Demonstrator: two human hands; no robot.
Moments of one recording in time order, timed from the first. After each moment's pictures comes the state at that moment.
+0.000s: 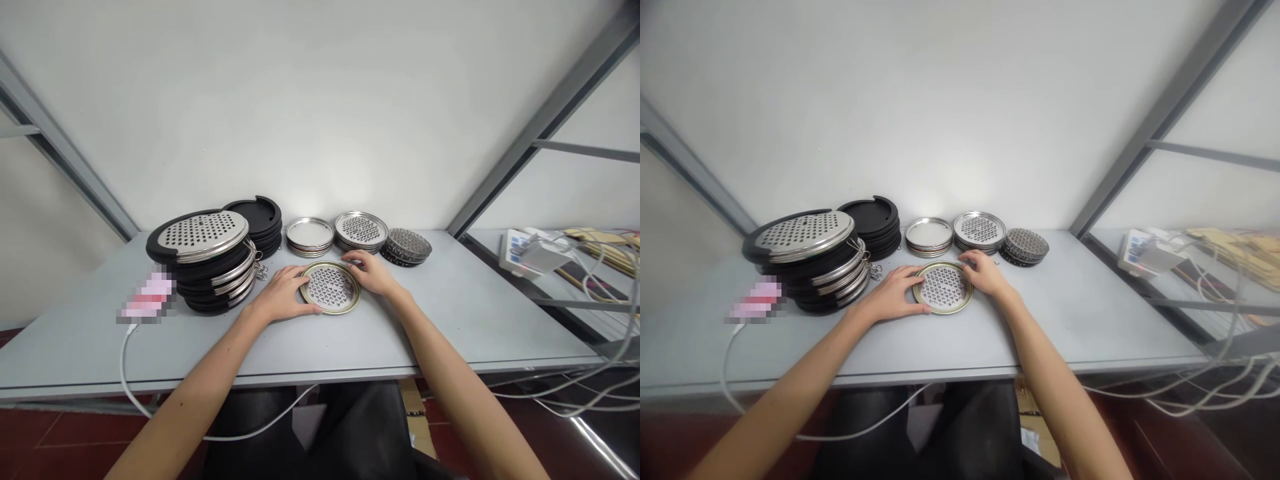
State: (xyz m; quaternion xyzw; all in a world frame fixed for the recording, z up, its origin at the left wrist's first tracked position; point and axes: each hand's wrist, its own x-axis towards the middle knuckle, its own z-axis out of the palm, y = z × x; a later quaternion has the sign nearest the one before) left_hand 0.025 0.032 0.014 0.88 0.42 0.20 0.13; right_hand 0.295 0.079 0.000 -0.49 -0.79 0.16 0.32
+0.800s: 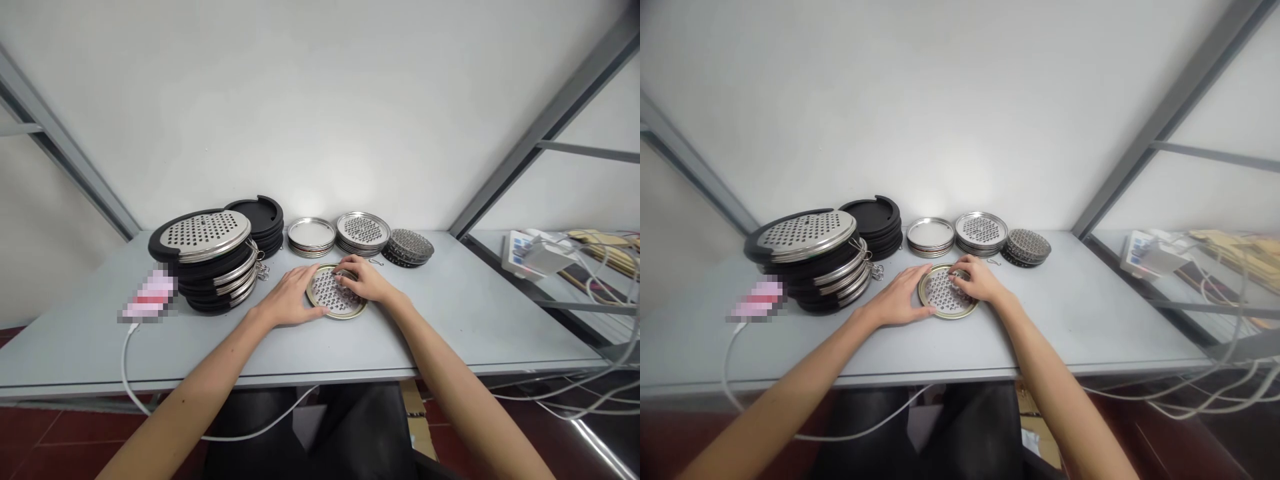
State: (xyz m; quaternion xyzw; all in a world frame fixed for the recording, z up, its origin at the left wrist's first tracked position) left_hand 0.035 0.026 0.012 0.88 0.38 0.24 0.16; right_hand 0.282 0.068 0.002 -0.43 -0.85 0.14 0.27
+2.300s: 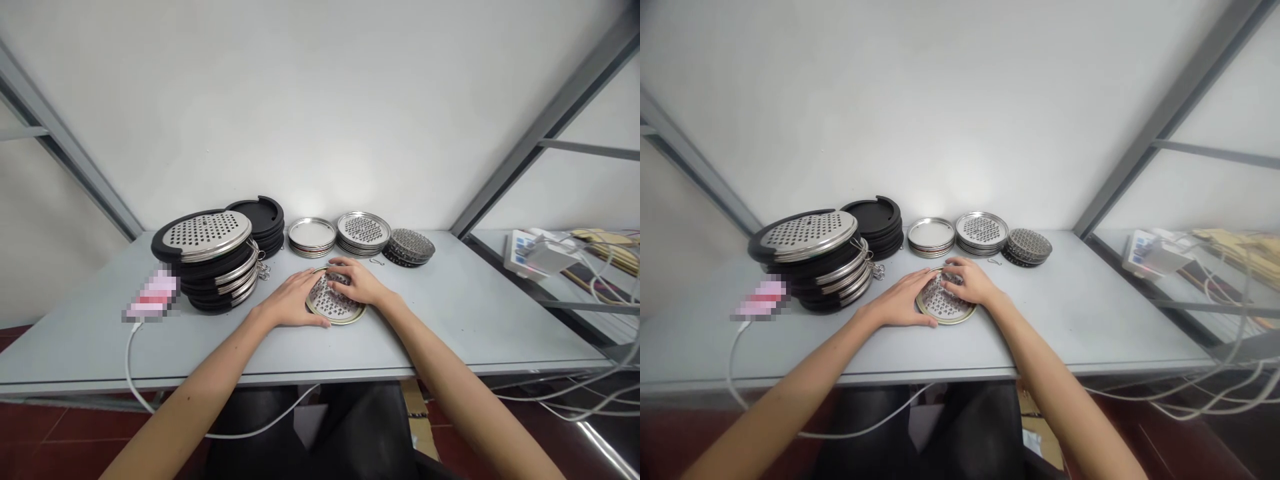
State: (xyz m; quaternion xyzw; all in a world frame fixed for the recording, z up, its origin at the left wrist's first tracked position) left_hand 0.035 0.028 0.011 0.89 0.38 0.15 0.20; right_hand 0.266 0.063 0.004 -0.39 -0.88 0.10 0.25
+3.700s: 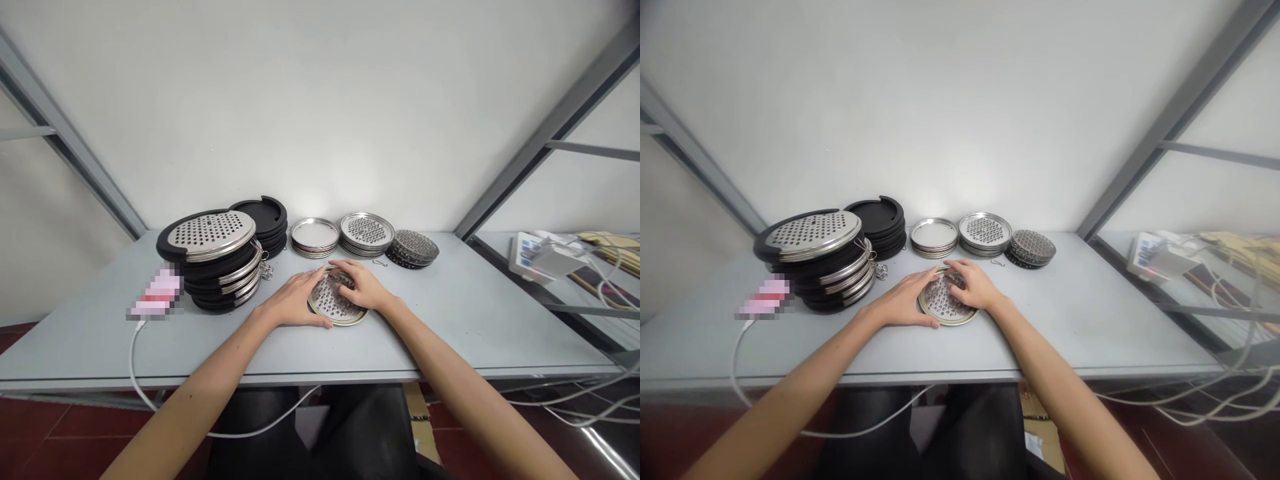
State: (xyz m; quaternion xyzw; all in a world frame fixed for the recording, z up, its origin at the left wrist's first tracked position) left_hand 0.033 0.028 0.013 0.89 0.37 0.17 0.22; right_hand 0.266 0.059 -0.001 -0.36 -0.87 0.13 0.29
